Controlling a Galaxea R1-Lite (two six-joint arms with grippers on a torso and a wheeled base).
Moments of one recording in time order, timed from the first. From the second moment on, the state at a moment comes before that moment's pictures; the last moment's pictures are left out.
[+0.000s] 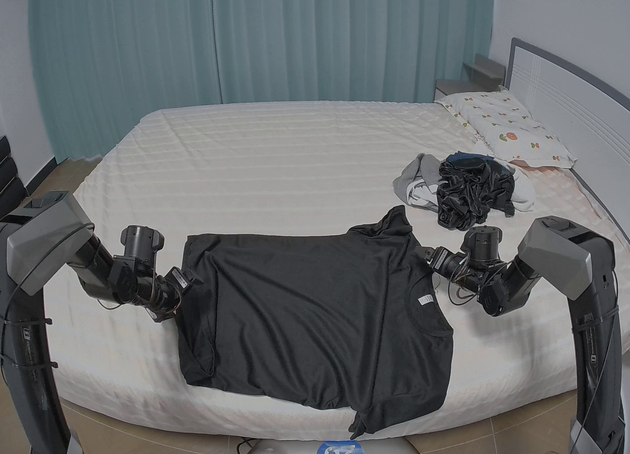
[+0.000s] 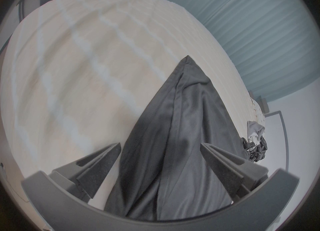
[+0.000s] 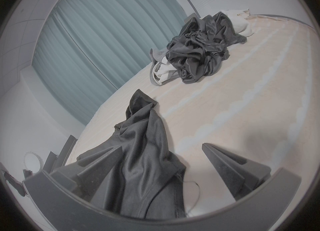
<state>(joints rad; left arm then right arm) -0.02 2.26 -0.98 -0.39 -0.13 -0.86 0.17 2.59 -1.28 -0.91 0.07 0.62</state>
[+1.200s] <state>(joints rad) -0.05 2.10 -0.47 -0.78 -0.16 -0.94 0.05 2.64 -1.41 -0.89 0.08 0.58</state>
